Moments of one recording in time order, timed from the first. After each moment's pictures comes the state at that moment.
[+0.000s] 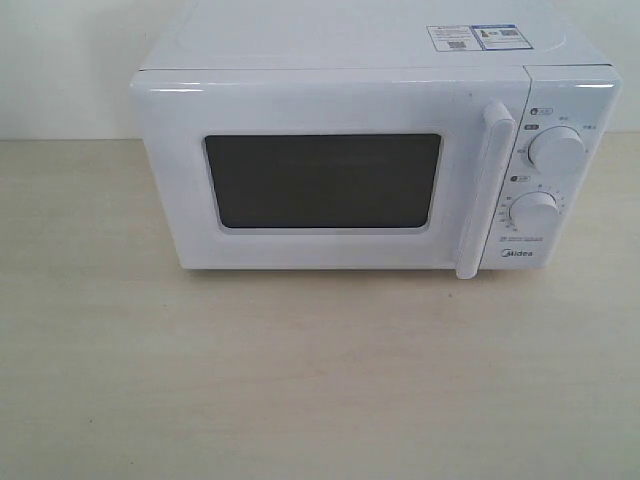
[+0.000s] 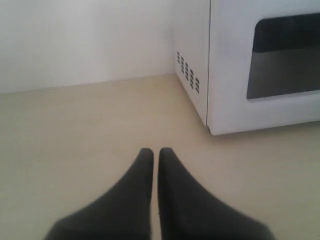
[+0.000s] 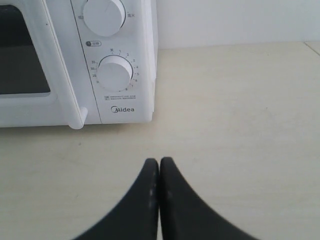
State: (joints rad) left arm -0.09 0.00 0.00 -0.11 0.29 0.20; right arm 0.02 0.01 0.00 0.03 0.35 0.00
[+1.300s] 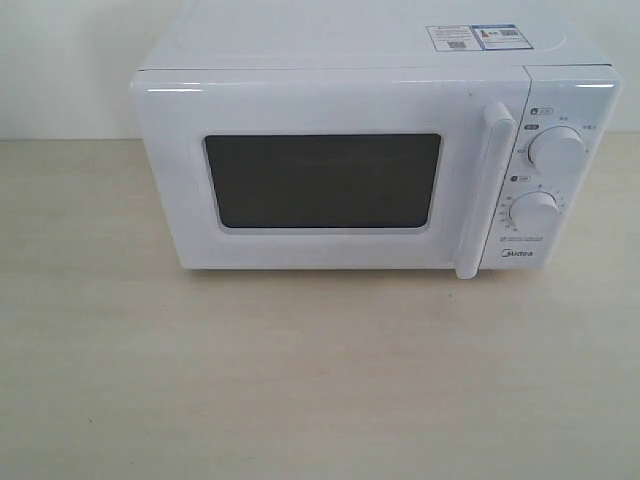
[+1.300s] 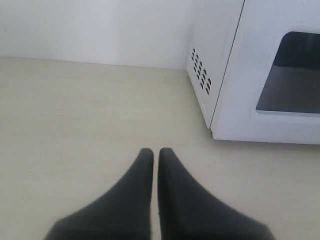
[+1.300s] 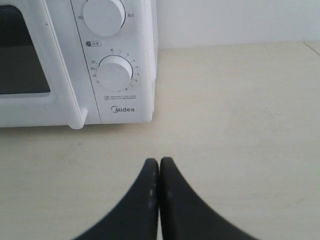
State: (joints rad) left arm -0.04 0.00 0.00 -0.11 0.31 0.03; right arm 0.02 0.01 0.00 0.03 0.35 0.00
